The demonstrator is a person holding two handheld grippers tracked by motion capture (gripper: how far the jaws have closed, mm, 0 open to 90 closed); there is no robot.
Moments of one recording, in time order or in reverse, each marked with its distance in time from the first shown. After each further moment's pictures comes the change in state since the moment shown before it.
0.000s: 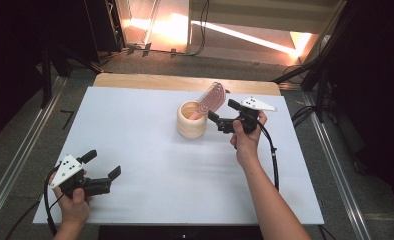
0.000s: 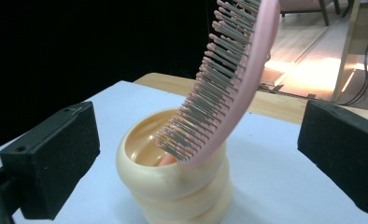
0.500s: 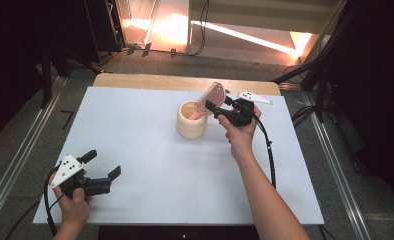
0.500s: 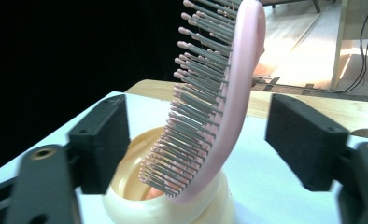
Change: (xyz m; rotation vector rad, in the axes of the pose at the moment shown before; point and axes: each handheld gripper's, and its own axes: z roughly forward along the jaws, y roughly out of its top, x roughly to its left) left arm 0.000 0.000 0.000 0.000 0.000 -0.001; right arm -0.006 0.009 0.022 0.002 -0.026 0.090
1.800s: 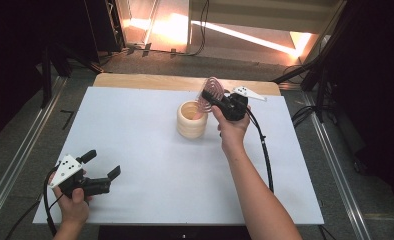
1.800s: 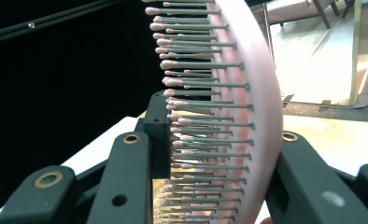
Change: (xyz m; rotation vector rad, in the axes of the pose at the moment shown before) left arm 0.001 0.000 -0.001 0.000 0.000 -0.002; right arm 0.006 0.006 0.022 -0.090 0.050 0.051
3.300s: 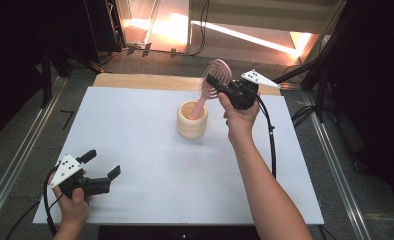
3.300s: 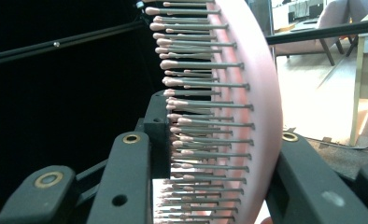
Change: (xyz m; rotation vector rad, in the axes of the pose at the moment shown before) left arm 0.000 0.000 0.000 -0.001 0.002 -0.004; right arm 0.022 0.054 -0.022 -0.078 0.038 -0.098
